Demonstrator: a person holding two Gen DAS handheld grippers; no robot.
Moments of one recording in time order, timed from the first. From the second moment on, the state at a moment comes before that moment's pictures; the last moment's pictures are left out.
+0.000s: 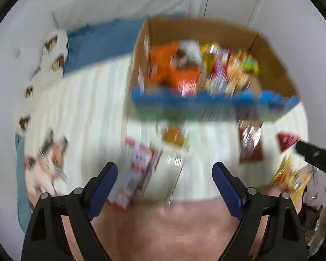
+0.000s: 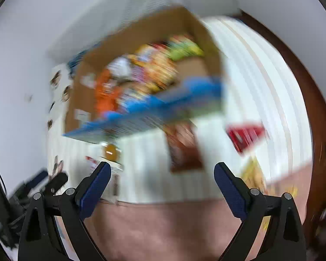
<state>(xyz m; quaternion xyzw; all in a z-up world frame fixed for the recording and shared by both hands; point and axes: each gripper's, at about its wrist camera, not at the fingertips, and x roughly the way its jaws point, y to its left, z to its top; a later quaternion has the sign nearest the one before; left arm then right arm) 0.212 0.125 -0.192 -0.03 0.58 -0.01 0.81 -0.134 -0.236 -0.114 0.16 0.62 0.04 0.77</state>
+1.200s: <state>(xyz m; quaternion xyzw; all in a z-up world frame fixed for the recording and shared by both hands) 0.245 0.109 -0.309 -0.02 0.67 -0.04 0.74 -0.147 -0.294 -0.232 0.18 0.73 0.03 0.66</state>
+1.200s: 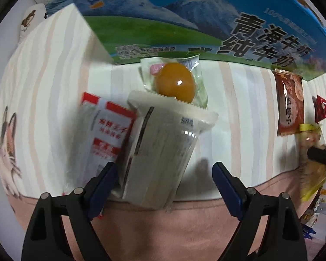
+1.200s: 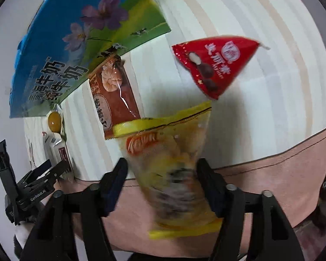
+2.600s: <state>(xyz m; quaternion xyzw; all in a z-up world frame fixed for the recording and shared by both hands) 0.209 0.059 -0.290 -0.10 0.64 -0.06 0.76 -0.224 -0.223 -0.238 0.09 0.71 0.07 0.69</state>
